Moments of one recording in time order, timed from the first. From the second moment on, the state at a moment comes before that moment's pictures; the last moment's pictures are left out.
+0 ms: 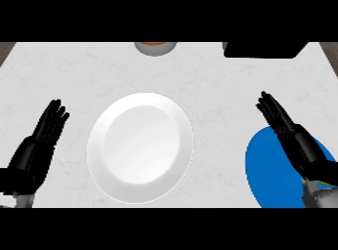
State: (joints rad) left arm 0.00 0.54 -0.29 -1.62 0.43 0.29 -0.15; right arm -0.09 -0.38 0.19 -1.55 -0.21 0.10 -0.21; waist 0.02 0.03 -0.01
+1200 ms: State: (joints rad) left arm -0.26 0.58 -0.20 -1.59 0.35 0.22 0.02; right arm -0.06 -0.50 0.12 -1.45 -0.27 0.36 -0.24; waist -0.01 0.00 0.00
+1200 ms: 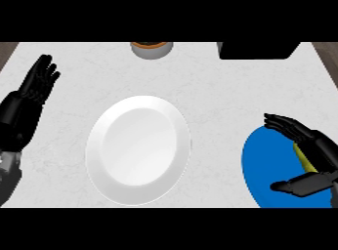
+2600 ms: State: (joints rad) left arm -0.30 0.51 -0.13 -1.54 0.28 0.14 0.02; right arm -0.41 -0.86 0.30 -1.32 0.20 0.85 0.12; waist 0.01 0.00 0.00
